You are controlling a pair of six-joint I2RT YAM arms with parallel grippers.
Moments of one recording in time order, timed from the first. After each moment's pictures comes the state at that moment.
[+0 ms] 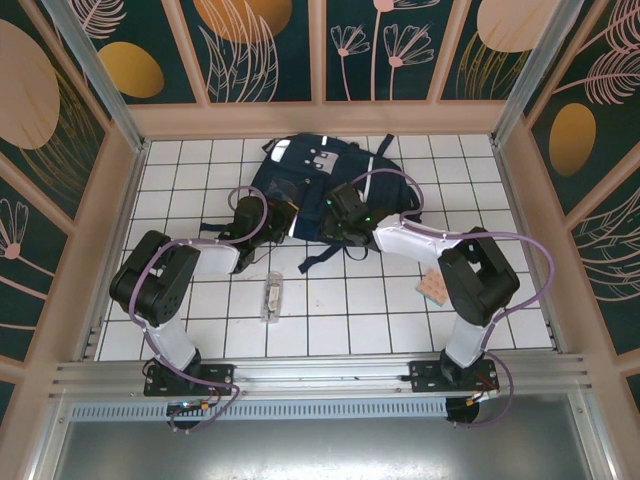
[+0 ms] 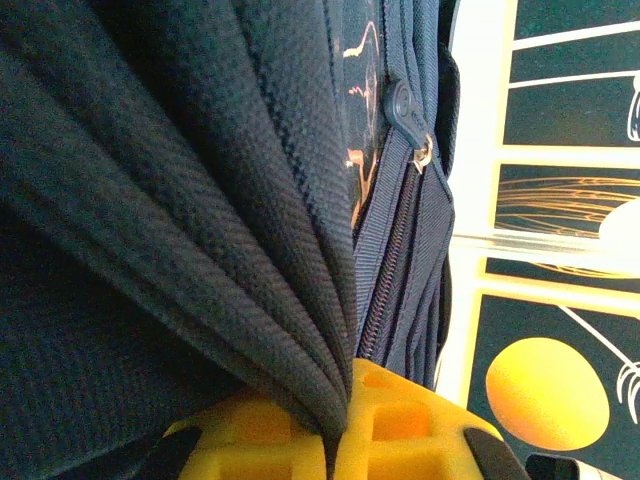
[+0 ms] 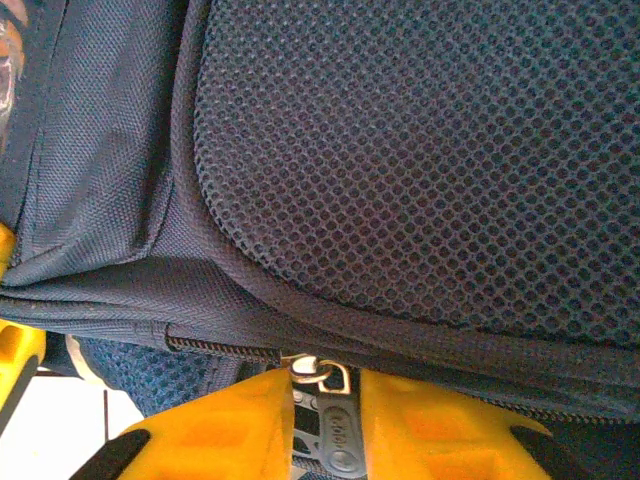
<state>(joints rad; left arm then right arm) -0.46 1.77 0.75 0.62 0.21 -1.43 0.71 1.76 1.15 -0.27 0.11 0.80</state>
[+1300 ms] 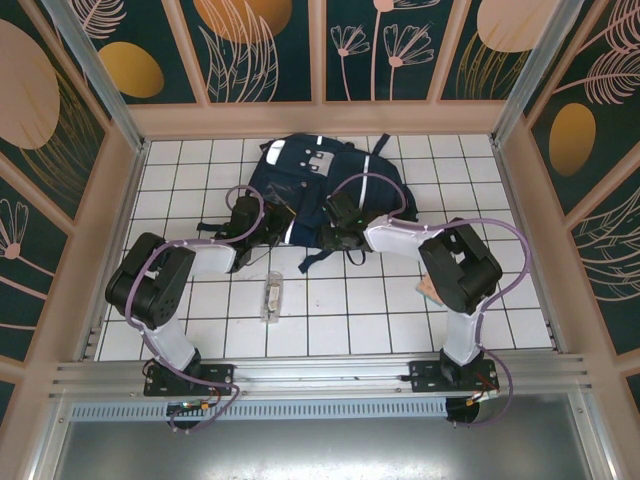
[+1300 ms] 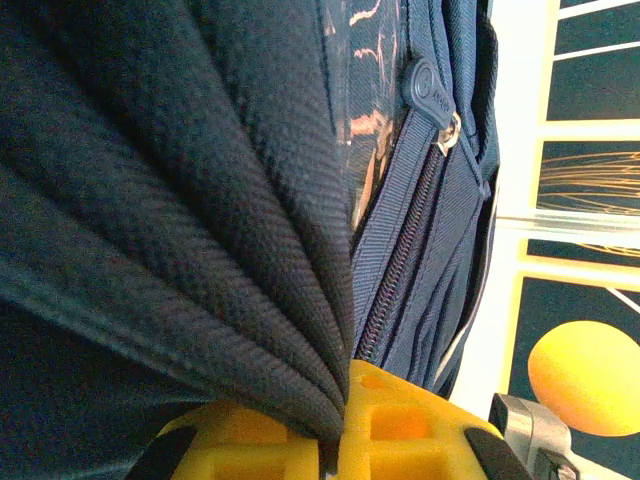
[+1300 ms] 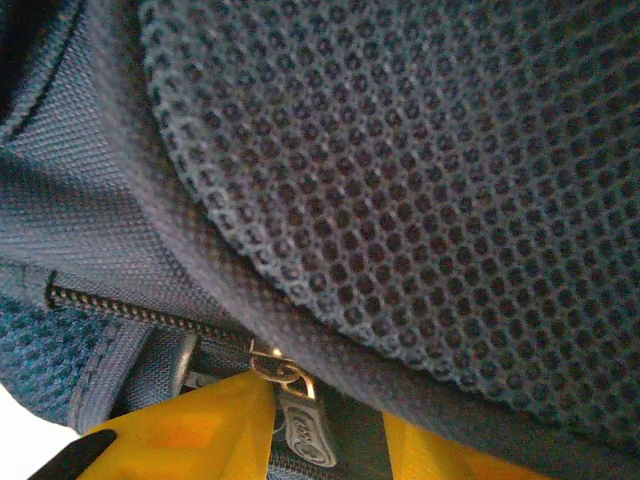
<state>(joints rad) -0.43 1.74 0.75 0.51 0.25 -1.35 0.70 1.89 1.16 -0.27 0.06 0.46</state>
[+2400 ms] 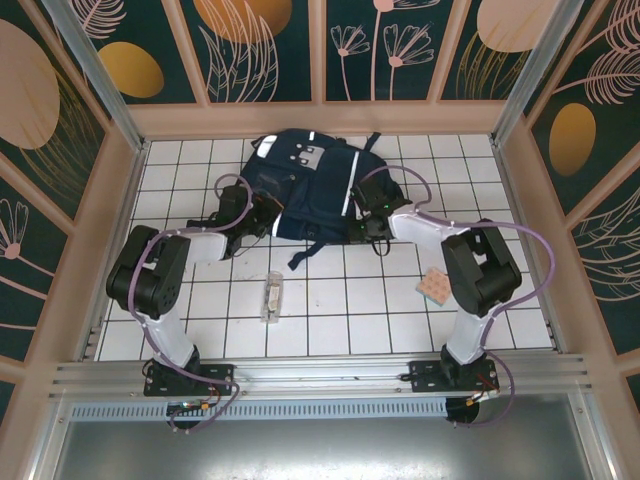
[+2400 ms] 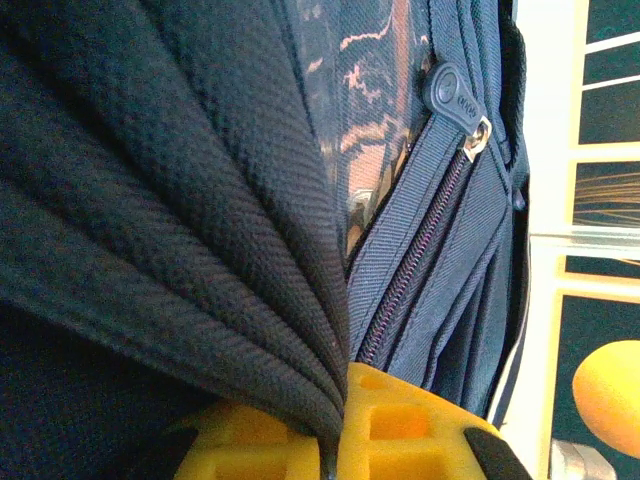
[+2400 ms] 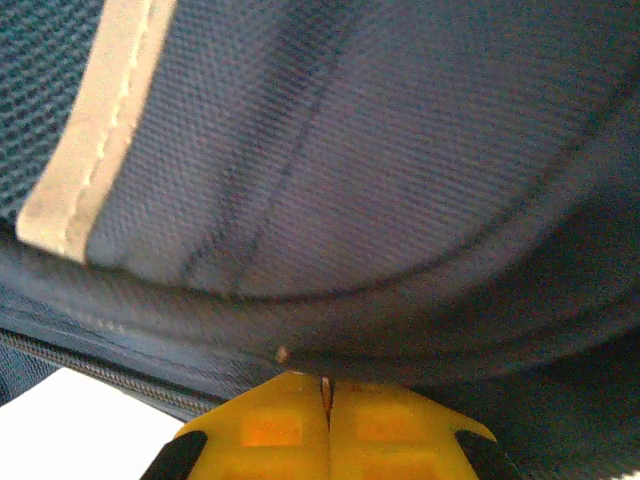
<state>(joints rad) -0.31 1.81 0.84 0.43 0.32 -1.19 0.54 1.79 1.15 -0.44 -0.03 0.34</state>
